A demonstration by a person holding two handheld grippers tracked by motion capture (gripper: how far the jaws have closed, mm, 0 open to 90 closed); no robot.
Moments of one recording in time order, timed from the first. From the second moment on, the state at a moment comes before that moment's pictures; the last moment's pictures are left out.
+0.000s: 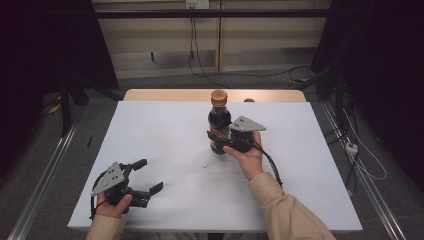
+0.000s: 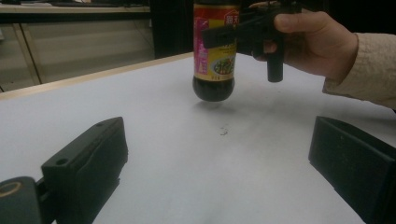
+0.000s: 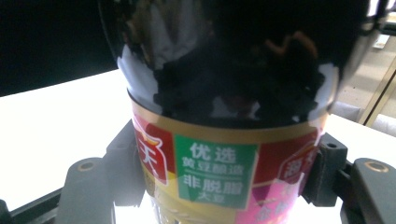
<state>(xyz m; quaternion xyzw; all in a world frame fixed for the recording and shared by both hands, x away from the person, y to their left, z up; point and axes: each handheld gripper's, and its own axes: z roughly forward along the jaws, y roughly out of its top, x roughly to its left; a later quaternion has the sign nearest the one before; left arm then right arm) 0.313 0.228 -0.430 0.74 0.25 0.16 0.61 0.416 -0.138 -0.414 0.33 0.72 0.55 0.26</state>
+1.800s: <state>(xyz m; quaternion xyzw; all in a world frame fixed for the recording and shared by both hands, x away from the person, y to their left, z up) 0.315 0.220 -0.432 0.74 0.25 0.17 0.59 0.436 -0.137 -0.437 0.32 0.73 0.56 0.23</state>
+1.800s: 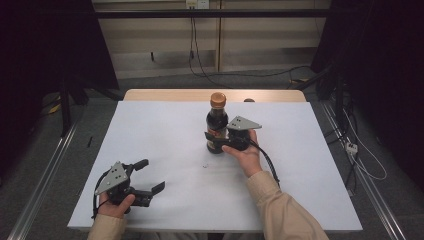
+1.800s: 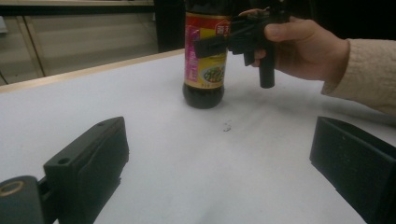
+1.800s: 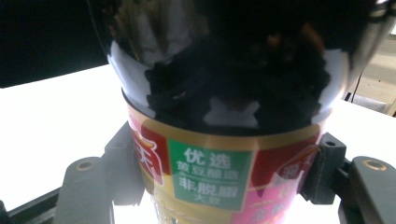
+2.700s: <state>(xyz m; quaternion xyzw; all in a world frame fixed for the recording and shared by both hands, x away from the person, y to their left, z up) 0.360 0.178 -0.400 0.75 0.28 0.13 0.58 0.436 -0.137 -0.437 0.32 0.73 0.56 0.22</state>
